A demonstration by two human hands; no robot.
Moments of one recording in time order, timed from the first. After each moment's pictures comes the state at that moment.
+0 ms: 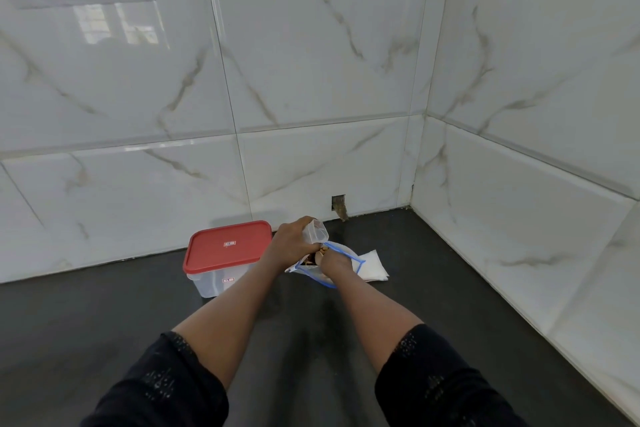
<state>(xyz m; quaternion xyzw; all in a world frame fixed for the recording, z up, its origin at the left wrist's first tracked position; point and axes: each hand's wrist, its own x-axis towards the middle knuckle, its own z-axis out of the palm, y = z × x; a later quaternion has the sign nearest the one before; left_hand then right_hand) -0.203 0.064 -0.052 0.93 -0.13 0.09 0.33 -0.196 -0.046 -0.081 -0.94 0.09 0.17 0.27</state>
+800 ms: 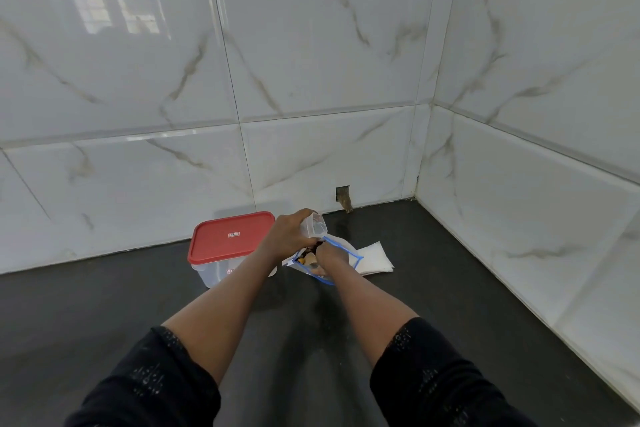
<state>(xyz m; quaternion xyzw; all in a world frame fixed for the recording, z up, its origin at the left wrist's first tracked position) -0.212 0.077 -0.044 0.94 -0.16 0.08 0.30 -0.204 -0.031 -0.087 -0.82 0.17 0.18 0.52</state>
